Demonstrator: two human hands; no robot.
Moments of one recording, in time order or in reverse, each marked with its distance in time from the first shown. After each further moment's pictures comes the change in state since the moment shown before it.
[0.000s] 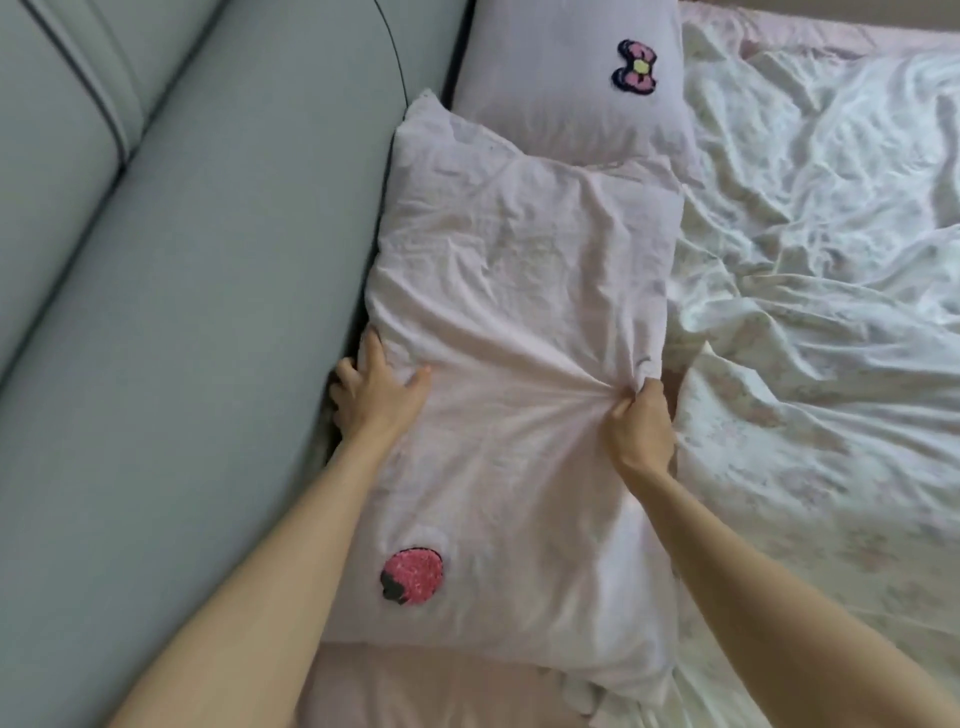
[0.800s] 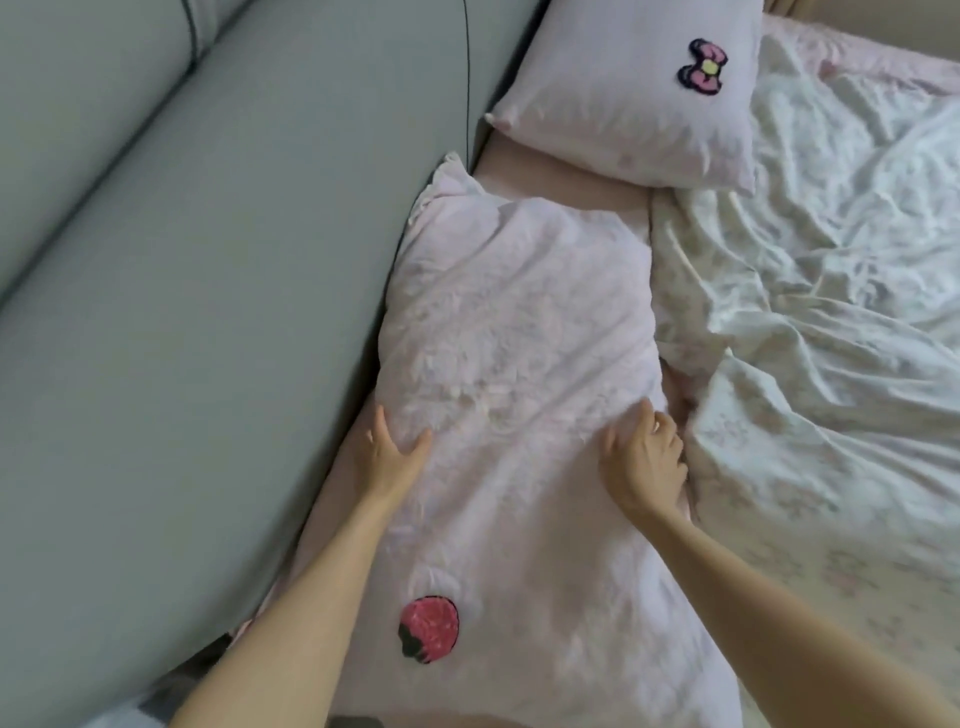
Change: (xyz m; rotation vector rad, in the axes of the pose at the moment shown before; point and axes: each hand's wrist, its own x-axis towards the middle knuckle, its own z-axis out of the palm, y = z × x) left_hand -0.081 -0.082 0.077 -0.405 -0.128 -0.230; right_hand -0.022 0.052 -0.006 -0.366 -0.208 -0.214
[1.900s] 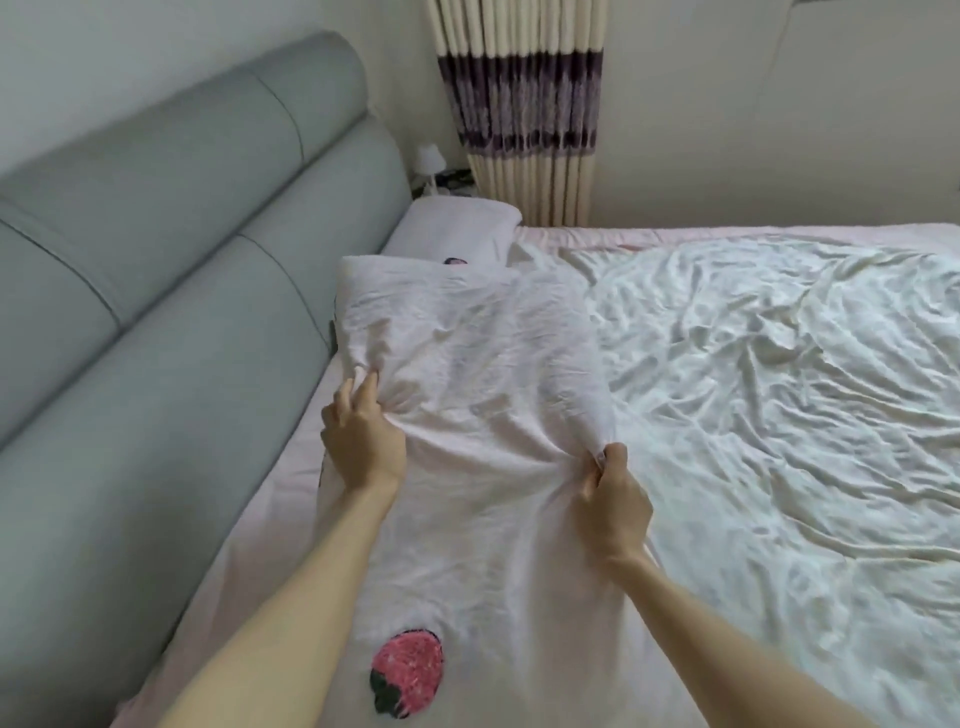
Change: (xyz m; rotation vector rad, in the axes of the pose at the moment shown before) left_hand -0.333 0.259 0.151 0.195 0.703 0.704; right_hand -0.052 0.291 -0.262 0.549 0.361 -0.198
